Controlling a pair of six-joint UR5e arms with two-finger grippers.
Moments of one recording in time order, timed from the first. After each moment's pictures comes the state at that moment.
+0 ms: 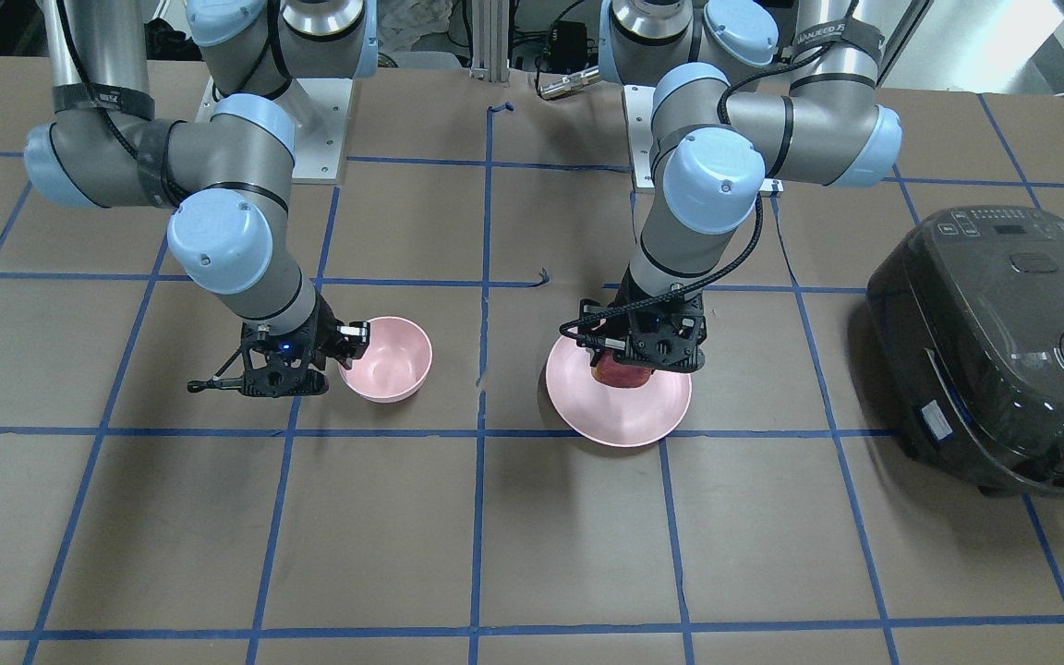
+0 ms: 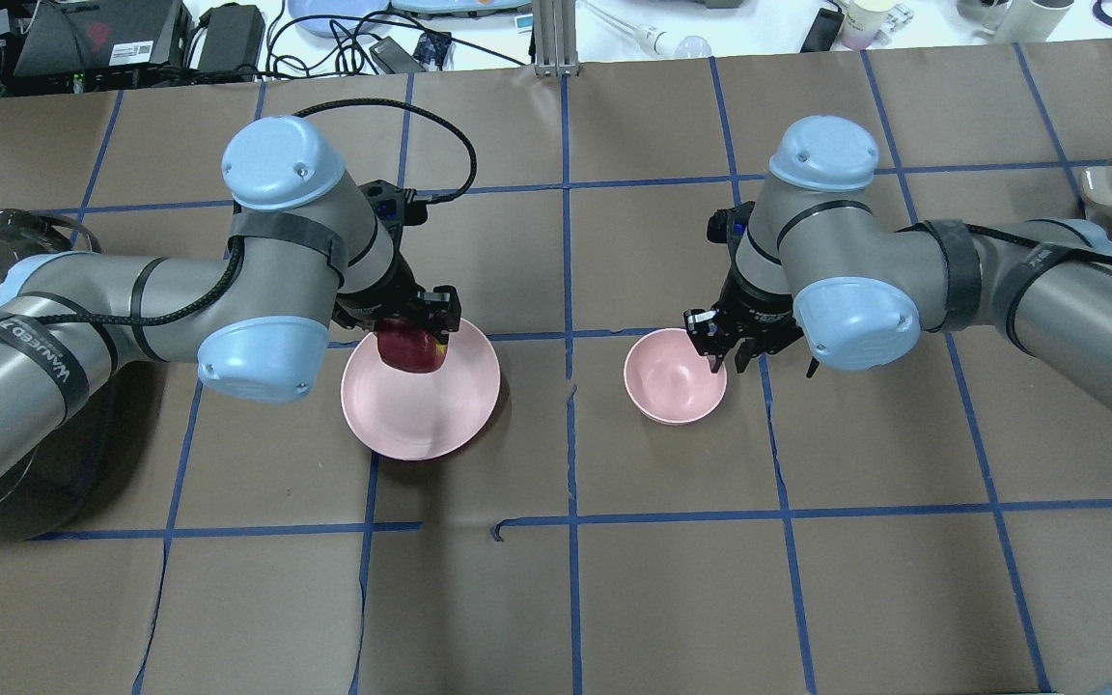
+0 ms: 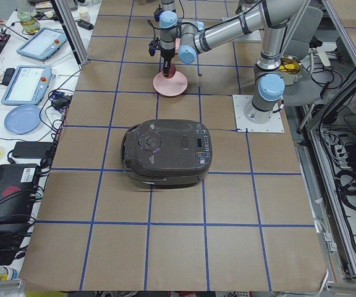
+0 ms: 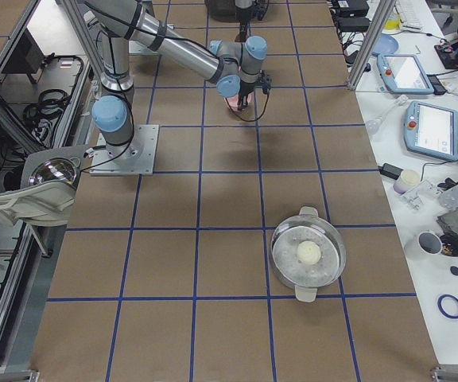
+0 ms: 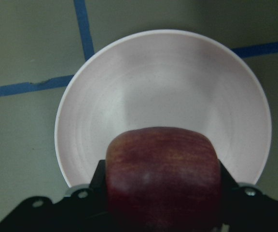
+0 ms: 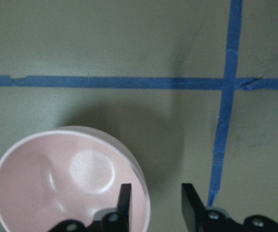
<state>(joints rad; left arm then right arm) -1.68 -1.76 -1.92 -0.97 1.48 -0.02 1.62 -1.32 1.92 -2.08 -1.50 0.03</state>
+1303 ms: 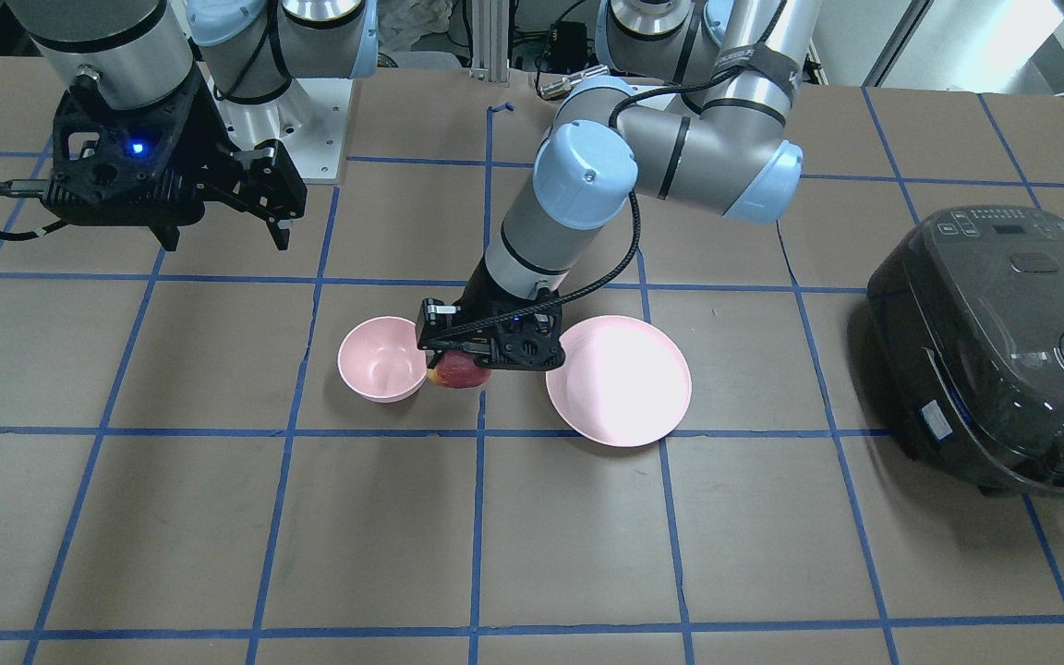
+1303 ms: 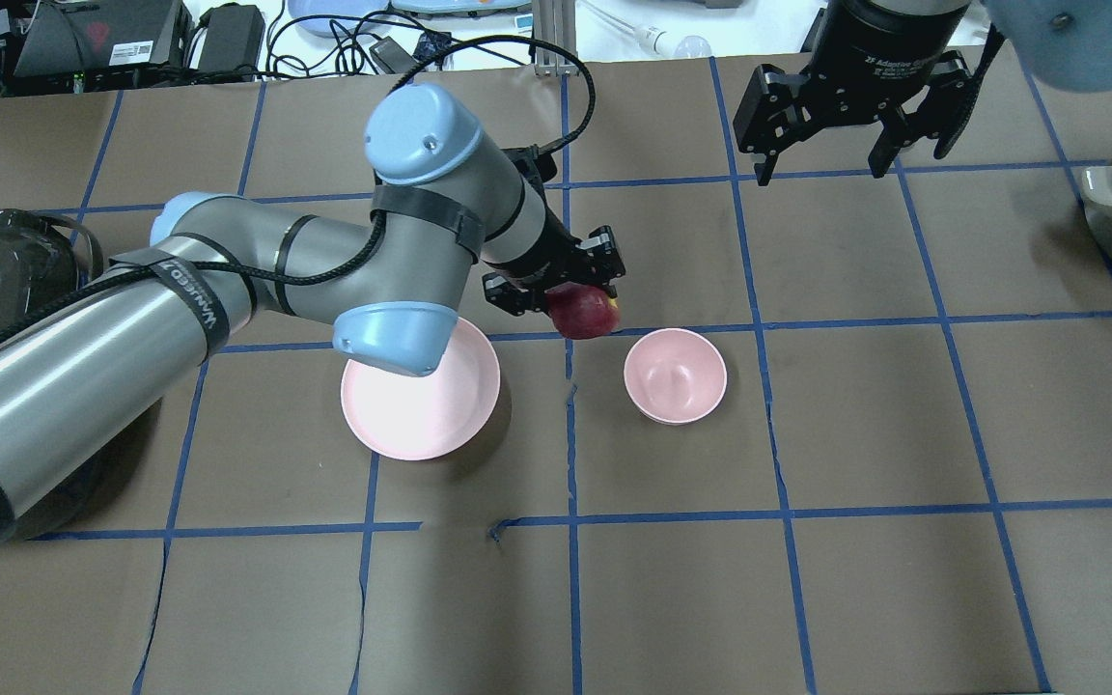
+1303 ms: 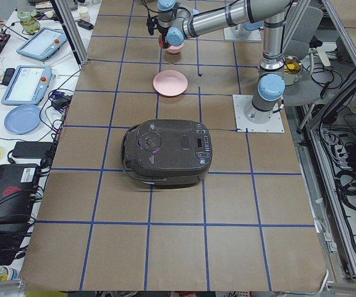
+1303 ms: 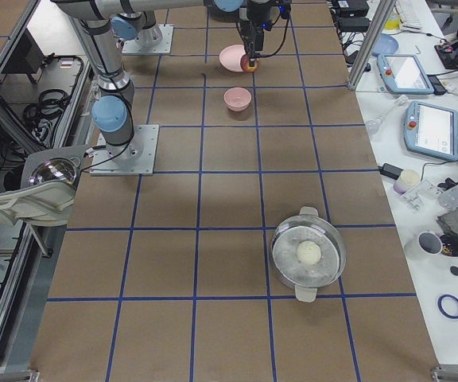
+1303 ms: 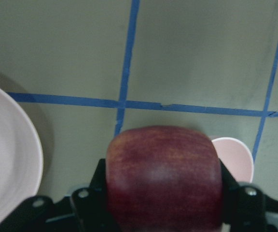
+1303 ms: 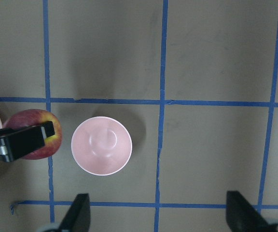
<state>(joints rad) -1.92 -1.91 -1.76 -0.84 1.25 -0.57 1.62 -1.49 1.42 -1.50 -1.57 0.02</state>
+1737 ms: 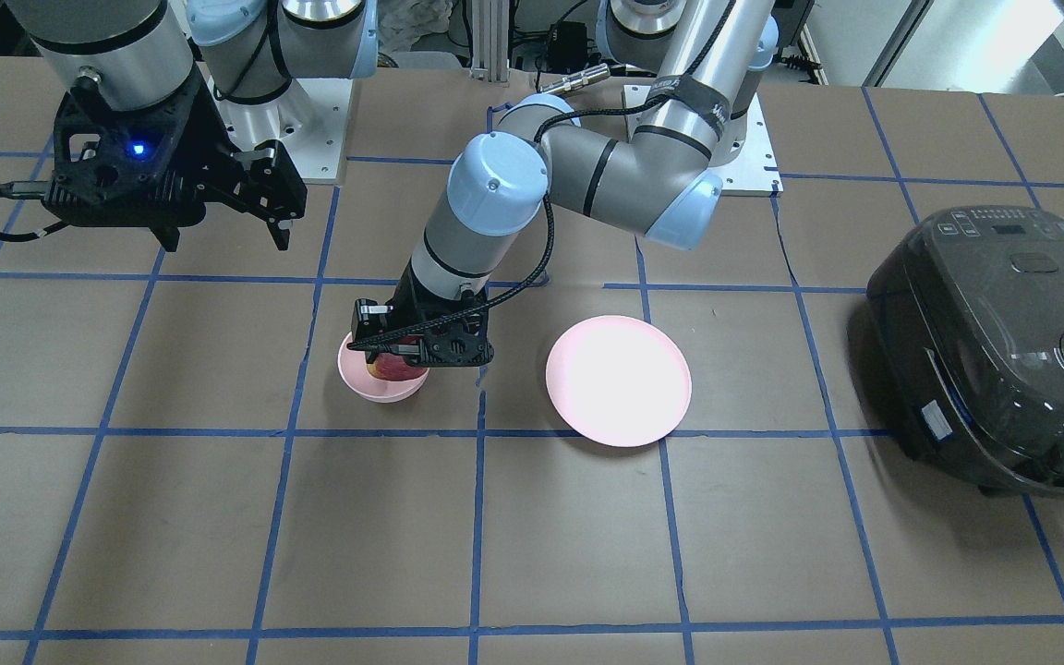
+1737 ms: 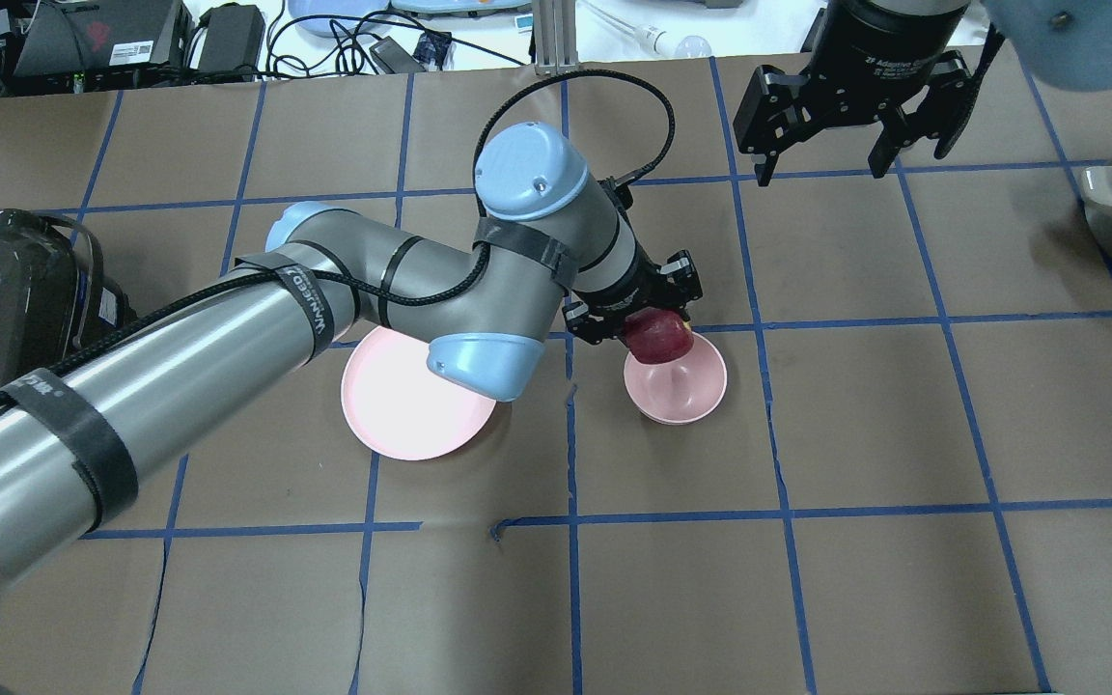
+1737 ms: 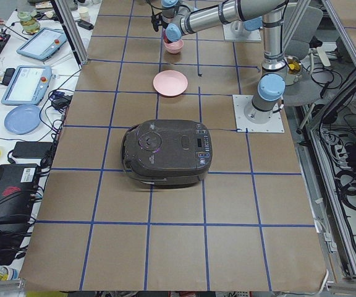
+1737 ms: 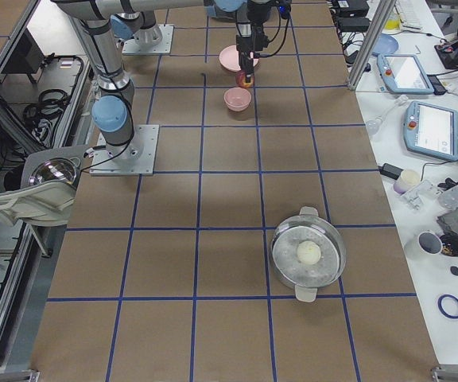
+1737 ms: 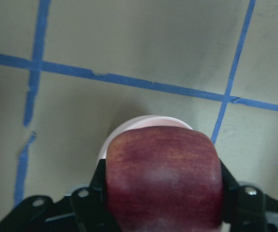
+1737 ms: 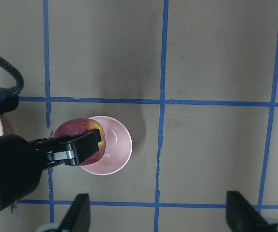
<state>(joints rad) -2.02 -2.00 -1.72 -0.78 1.24 -0.73 1.62 -1.49 1.42 -1.50 -1.57 0.02</state>
